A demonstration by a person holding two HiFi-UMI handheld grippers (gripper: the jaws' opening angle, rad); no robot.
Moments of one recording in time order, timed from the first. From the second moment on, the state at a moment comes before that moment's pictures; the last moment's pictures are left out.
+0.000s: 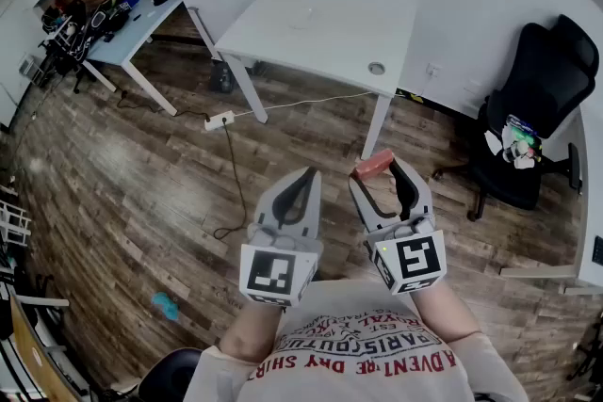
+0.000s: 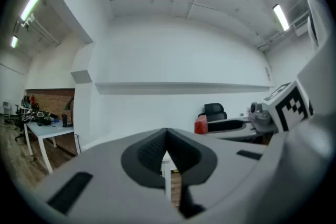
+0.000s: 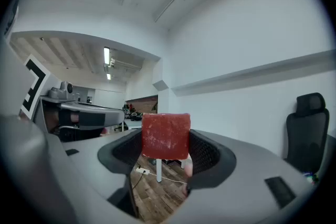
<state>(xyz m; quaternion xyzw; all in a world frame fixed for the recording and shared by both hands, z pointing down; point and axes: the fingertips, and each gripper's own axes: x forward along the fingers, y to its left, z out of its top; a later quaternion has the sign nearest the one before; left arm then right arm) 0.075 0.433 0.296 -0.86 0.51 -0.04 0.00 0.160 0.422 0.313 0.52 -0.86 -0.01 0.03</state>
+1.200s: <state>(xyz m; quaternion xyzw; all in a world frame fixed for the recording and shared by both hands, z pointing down) -0.076 0.270 0.303 -0.87 0.49 -0.03 -0.01 0.026 0.267 0.315 0.52 -0.85 0.02 0.05</state>
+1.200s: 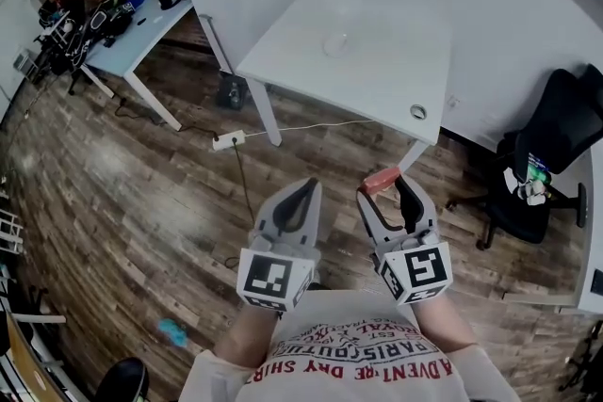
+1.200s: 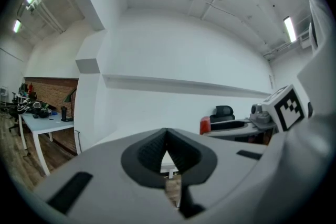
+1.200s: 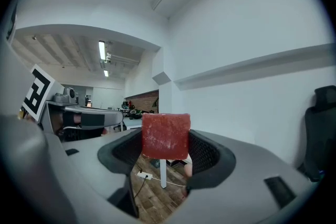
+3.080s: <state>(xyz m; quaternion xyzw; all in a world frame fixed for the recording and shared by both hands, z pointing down) -0.036 -0.262 0.365 -0.89 0.44 -0.08 -0.07 0.073 -0.253 0.401 0.55 -0.82 0.12 0.13</state>
